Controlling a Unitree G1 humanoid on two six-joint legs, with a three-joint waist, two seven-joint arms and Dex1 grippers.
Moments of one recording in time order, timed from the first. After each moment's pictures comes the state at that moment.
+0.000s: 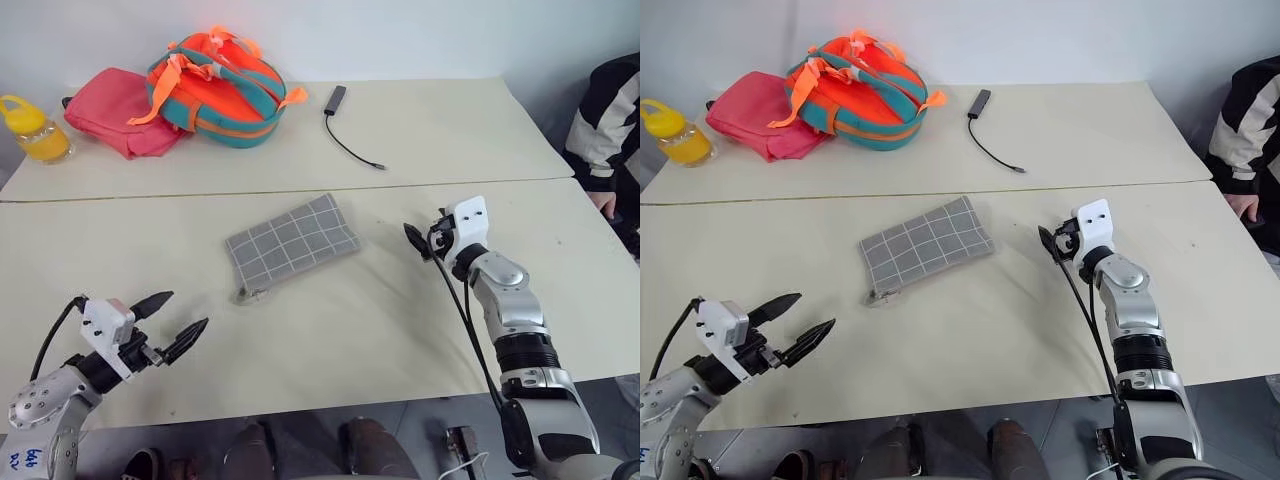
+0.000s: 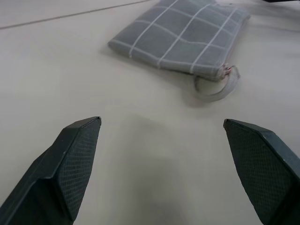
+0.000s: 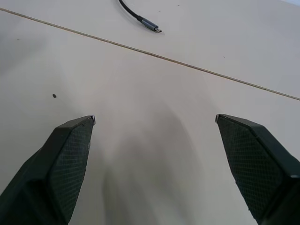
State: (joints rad) left arm 0.25 0.56 0.42 -0.22 -0.48 0.15 -0.75; right arm -0.60 -0.39 -0.10 0.49 0.12 0.09 0.45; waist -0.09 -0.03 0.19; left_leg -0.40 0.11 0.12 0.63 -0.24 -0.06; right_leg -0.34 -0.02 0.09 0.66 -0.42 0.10
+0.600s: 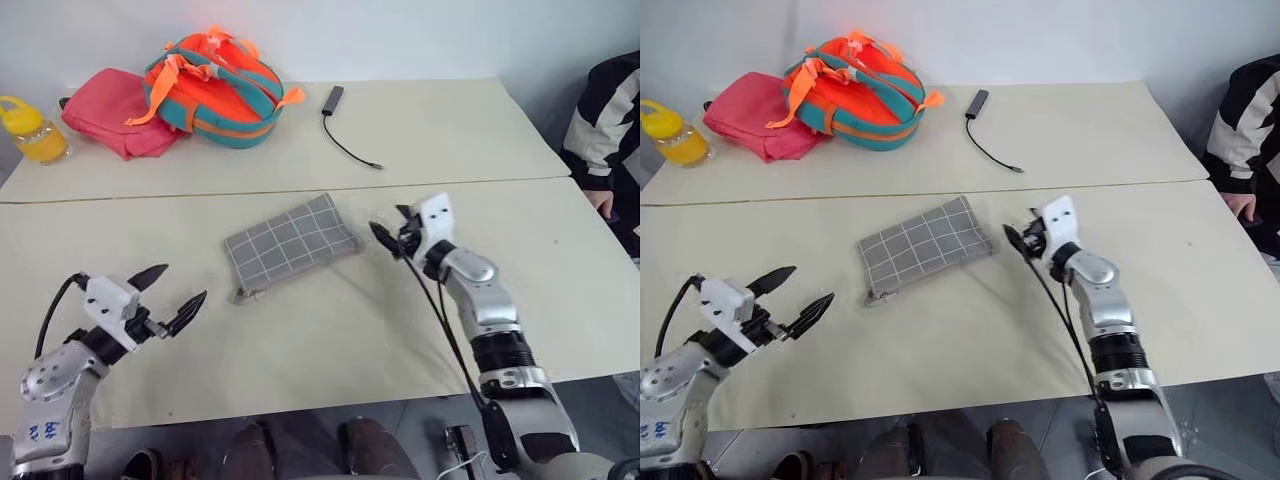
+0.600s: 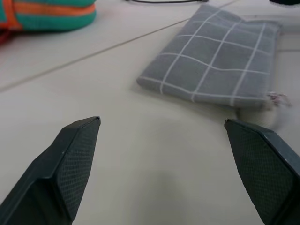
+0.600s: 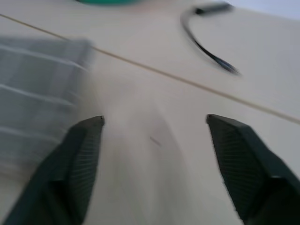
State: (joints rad) left arm 0.05 0.57 0.36 -0.06 -0.33 -0.03 -0.69; right arm -0.64 -0.26 0.02 0.39 0.13 0.09 0.54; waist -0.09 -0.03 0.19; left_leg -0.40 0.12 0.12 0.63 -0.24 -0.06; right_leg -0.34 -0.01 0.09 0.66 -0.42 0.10
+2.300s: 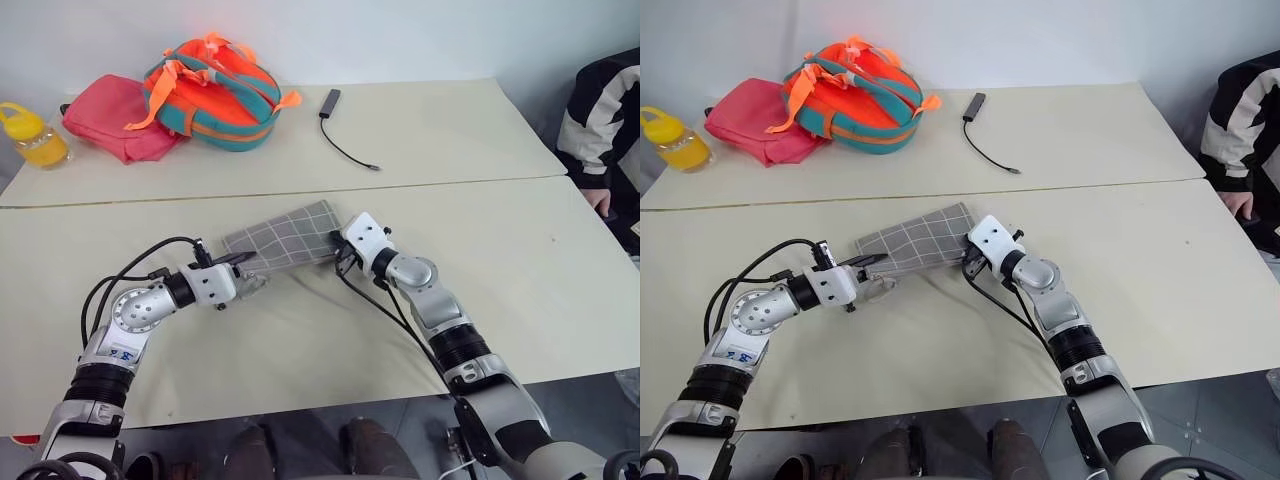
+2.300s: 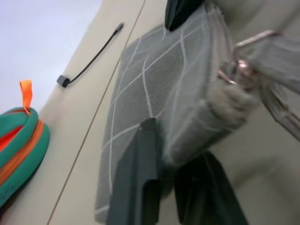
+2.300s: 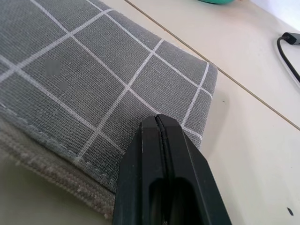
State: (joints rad) left arm -0.38 0.65 -0.05 0.40 0.14 -0.65 -0.57; right arm -0.69 -0.19 0.20 0.51 -0.11 -0.02 0.50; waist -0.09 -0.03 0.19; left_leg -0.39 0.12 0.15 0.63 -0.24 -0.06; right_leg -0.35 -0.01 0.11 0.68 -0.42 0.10
